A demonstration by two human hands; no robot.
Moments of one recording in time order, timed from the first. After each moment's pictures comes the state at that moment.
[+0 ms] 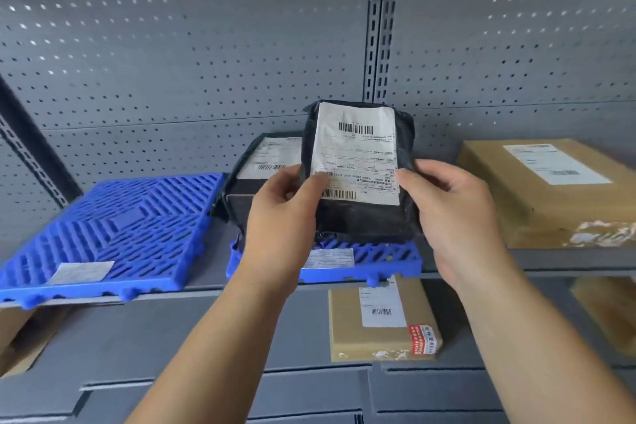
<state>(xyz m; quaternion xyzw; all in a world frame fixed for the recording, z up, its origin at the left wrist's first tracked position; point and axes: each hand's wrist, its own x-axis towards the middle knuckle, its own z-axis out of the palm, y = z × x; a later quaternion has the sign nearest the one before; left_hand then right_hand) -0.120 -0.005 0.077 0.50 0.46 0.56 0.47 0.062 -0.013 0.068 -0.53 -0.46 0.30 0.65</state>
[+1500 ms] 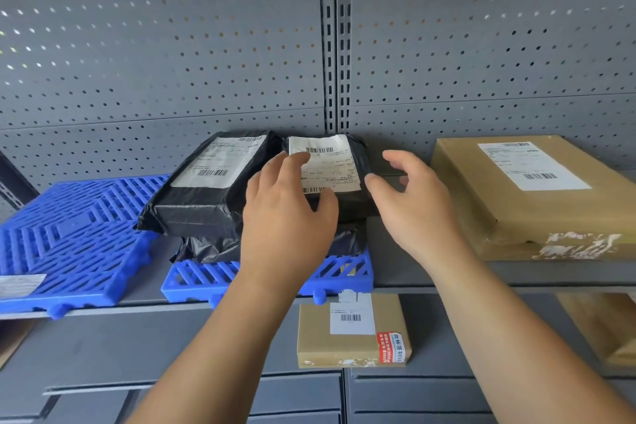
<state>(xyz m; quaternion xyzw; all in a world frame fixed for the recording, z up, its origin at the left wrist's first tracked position) -0.033 0.021 0.065 0.68 0.61 0.39 0.09 0.133 0.034 0.051 -0.66 -0.55 0.19 0.48</state>
